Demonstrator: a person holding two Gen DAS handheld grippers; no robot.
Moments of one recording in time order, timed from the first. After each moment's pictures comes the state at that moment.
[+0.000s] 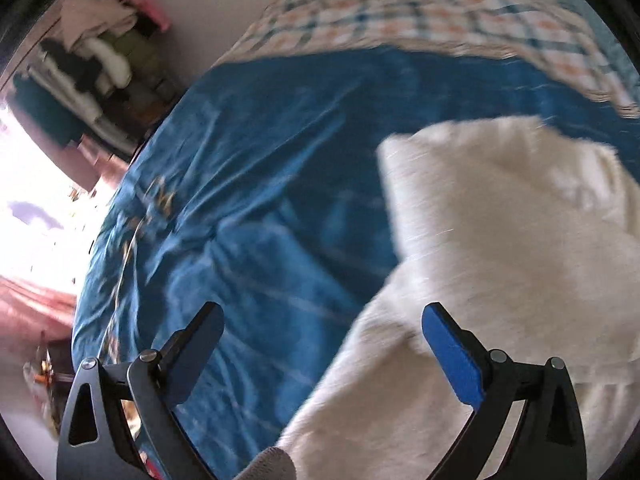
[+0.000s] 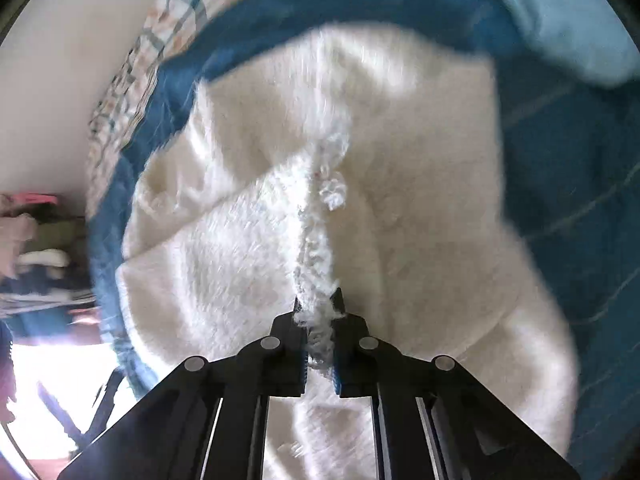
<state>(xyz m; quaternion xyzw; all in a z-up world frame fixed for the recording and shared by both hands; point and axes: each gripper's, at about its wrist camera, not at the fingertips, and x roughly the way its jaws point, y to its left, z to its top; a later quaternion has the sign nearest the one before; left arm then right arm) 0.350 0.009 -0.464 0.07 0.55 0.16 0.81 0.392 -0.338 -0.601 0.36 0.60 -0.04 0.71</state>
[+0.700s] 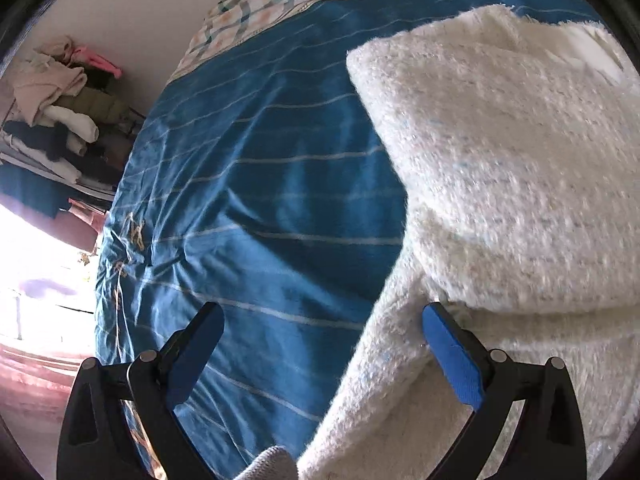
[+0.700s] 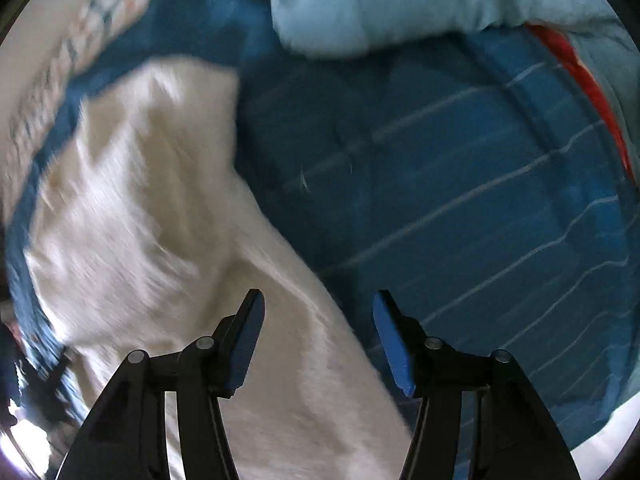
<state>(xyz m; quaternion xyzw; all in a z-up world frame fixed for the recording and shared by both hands) 0.363 -0.022 -0.535 0.20 0.57 0.11 0.79 0.286 -0.419 -0.590 0.24 0.68 -0.15 0.67</state>
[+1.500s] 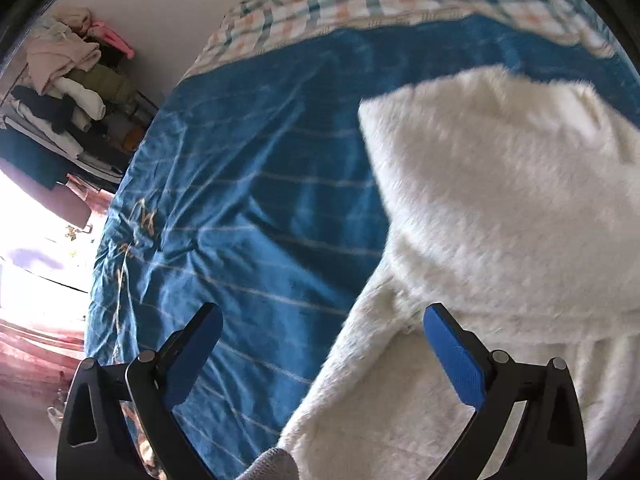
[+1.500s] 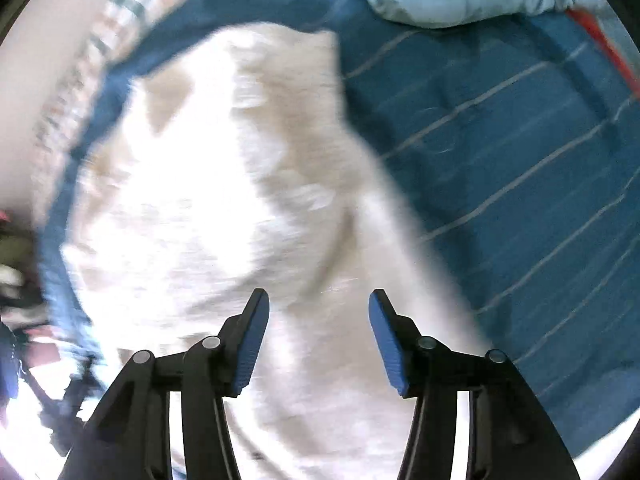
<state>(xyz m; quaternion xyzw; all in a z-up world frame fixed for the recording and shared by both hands) 0.355 -0.034 -0.475 0.13 0.56 0.11 0.81 0.239 -0.408 -0.562 0.36 0.63 -0.11 0.68</state>
